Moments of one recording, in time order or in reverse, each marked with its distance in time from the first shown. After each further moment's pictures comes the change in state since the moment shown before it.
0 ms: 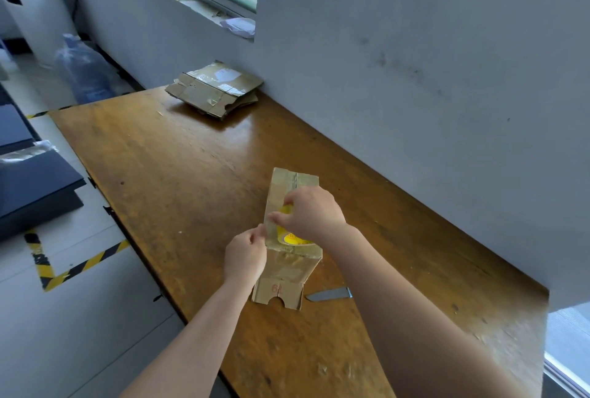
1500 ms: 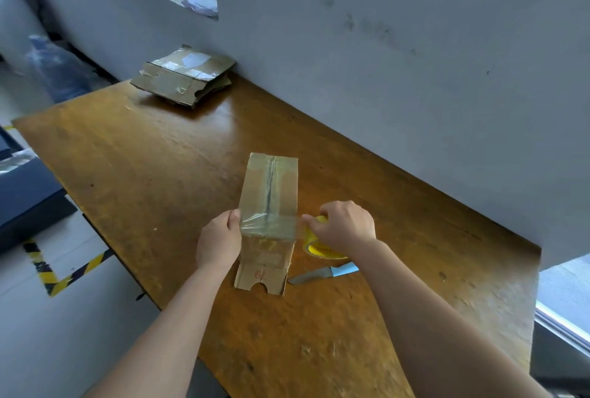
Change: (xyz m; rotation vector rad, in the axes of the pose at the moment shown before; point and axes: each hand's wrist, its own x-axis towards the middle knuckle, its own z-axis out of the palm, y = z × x) left_hand 0.012 0.000 0.012 0.238 -0.006 0.131; right_hand -0.044 0.118 0.049 -0.015 0.014 0.285
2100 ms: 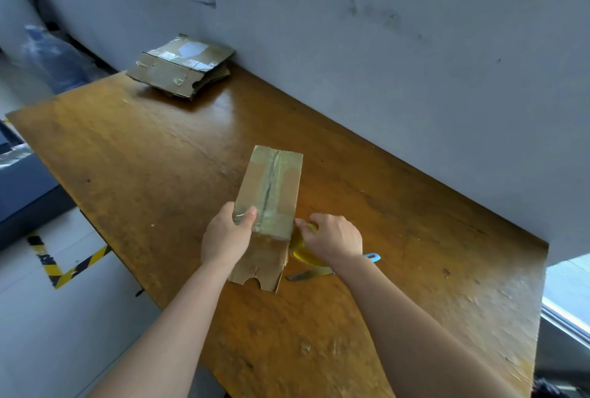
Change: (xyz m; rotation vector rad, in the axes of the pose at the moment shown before) left_hand -0.003 0.016 0.003 0.055 -0.105 -0.099; right_hand -0.015 -0.011 0.028 0.167 -0.052 0.100
